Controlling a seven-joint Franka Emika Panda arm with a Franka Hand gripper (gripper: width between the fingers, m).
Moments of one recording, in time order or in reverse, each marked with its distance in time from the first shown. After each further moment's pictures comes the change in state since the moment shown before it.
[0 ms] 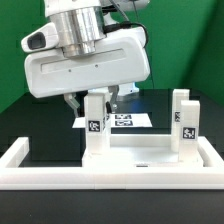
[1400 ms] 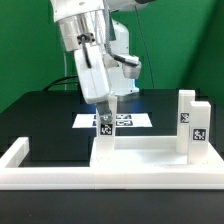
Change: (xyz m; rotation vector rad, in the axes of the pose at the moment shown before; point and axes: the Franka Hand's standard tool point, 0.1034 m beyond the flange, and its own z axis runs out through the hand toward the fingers) arm 0.006 -0.019 0.008 0.048 0.011 1.088
